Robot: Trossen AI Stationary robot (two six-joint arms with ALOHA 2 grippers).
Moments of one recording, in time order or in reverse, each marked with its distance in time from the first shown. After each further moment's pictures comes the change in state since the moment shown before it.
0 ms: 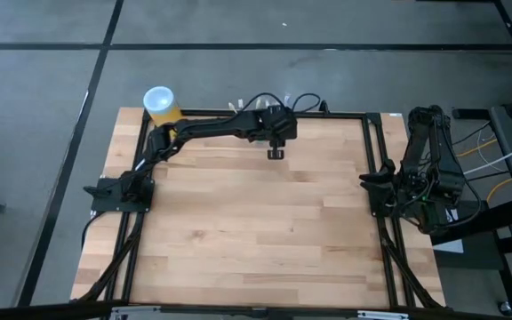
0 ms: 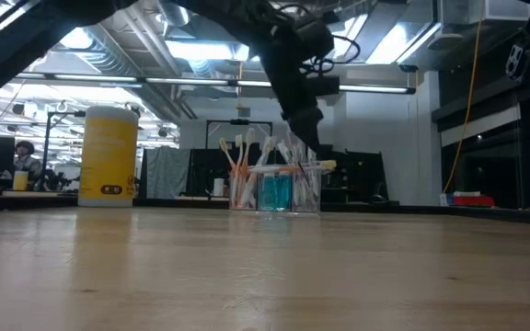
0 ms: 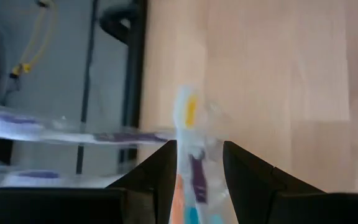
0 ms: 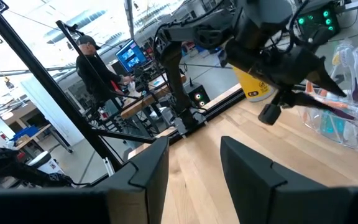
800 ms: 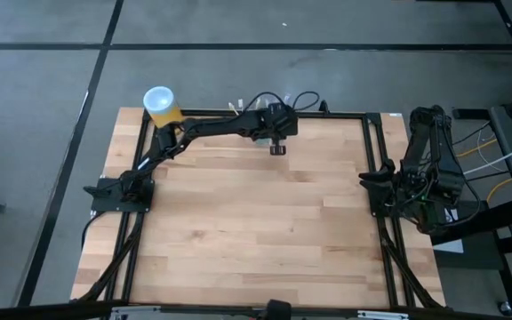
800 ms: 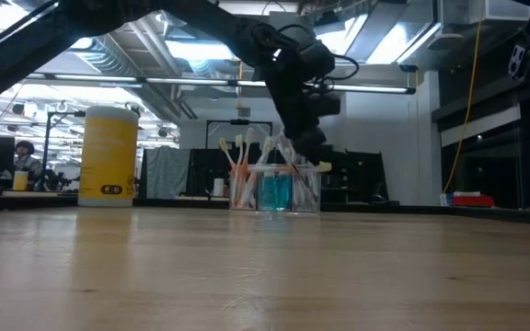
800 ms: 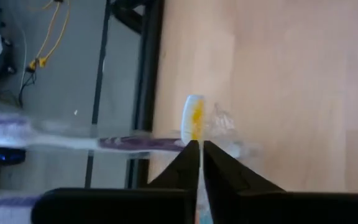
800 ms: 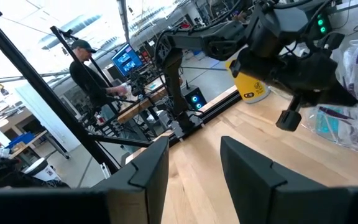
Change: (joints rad) left arm 0.040 0.074 -0.001 0.094 -0.037 0.033; right arm -0.025 -0.002 0.000 0.015 0.000 0.002
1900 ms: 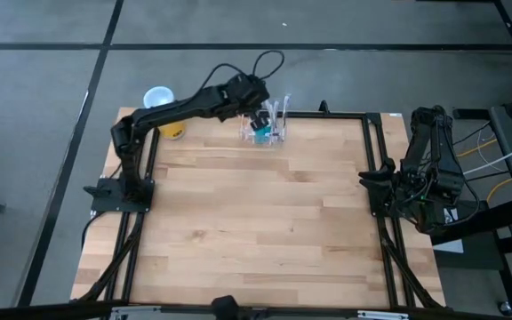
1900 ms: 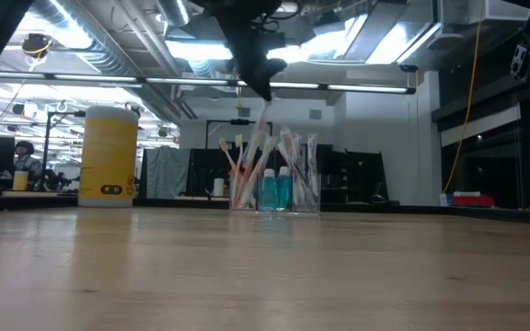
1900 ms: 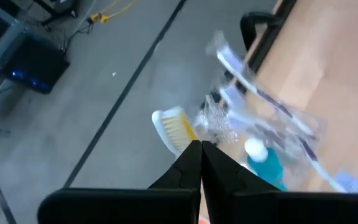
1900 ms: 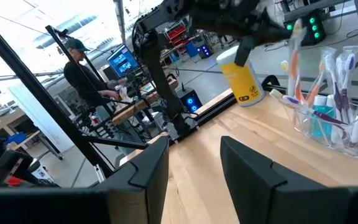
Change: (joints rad) left arm 0.090 -0.406 -0.164 -0.121 -0.104 -0.315; right arm -0.021 0.001 0.000 0.000 0.000 -0.019
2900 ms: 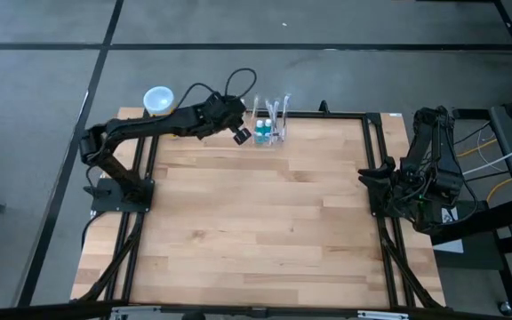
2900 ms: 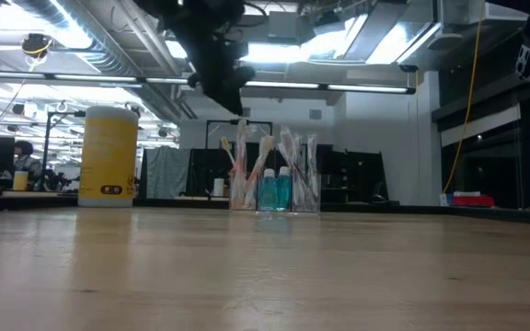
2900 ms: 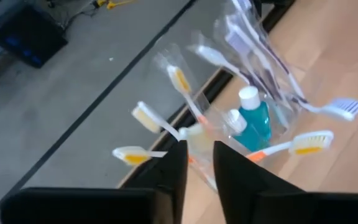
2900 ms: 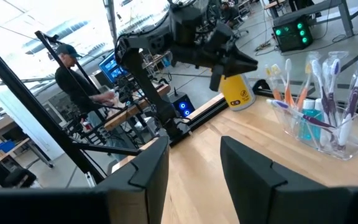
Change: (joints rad) left arm -0.017 -0.294 -0.546 0.281 -0.016 -0.172; right arm -0.044 -0.001 0.000 -0.001 0.000 0.002
